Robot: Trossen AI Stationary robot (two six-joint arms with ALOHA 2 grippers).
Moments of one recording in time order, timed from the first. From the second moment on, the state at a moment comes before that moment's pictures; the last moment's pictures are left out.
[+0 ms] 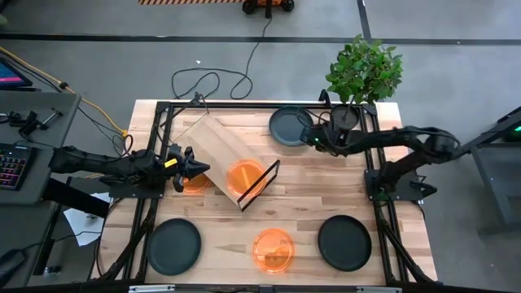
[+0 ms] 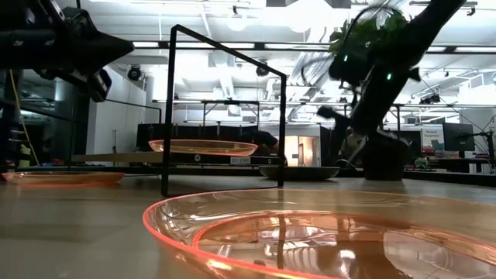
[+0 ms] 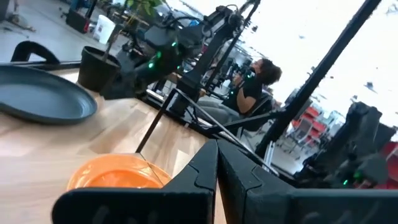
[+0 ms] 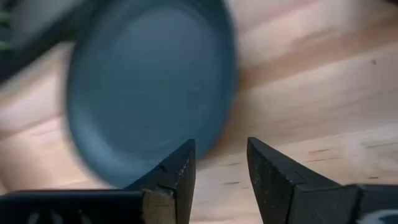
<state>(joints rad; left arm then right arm) -0.08 0.30 0.01 0.37 -0.12 -0.52 -0.39 1.44 0.62 -0.16 0.34 1.40</state>
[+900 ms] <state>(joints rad) -0.08 0.30 0.01 0.43 -0.19 -0.55 -0.45 1.63 0.62 0.25 0.27 1.40</state>
